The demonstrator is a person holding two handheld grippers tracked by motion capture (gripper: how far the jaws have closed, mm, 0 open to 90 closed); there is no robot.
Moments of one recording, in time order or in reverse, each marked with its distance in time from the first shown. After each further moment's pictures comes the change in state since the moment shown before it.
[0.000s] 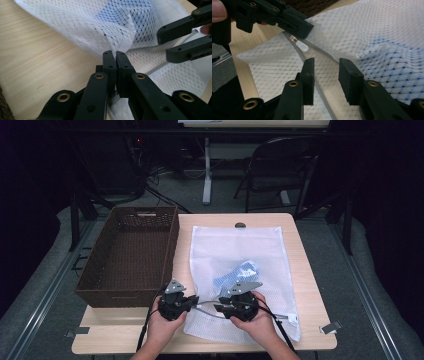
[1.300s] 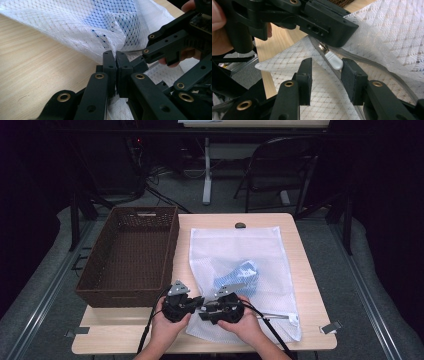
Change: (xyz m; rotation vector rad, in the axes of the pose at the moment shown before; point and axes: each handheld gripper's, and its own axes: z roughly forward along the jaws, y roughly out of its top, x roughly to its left) left arm -0.010 0.002 0.002 -0.028 -0.059 0.027; right arm 0.010 -0.003 0.041 0.035 0.205 0.076
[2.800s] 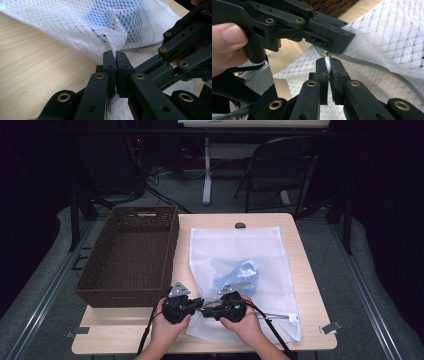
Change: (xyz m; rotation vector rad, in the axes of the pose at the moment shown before) left arm -0.001 -0.004 0.001 0.005 0.015 0.001; right arm -0.001 0.000 -0.008 -0.035 0.047 0.085
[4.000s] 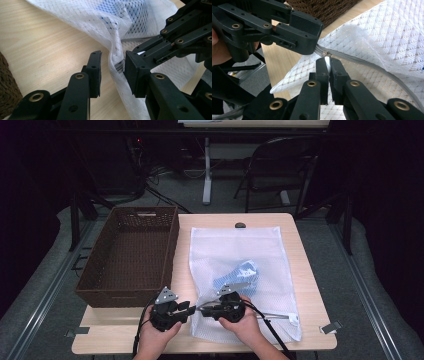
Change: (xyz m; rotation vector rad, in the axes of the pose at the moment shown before) left arm 0.005 -0.019 -0.028 0.003 0.035 -0.058; right arm 0.003 0.001 0.002 -0.004 -0.023 -0.023
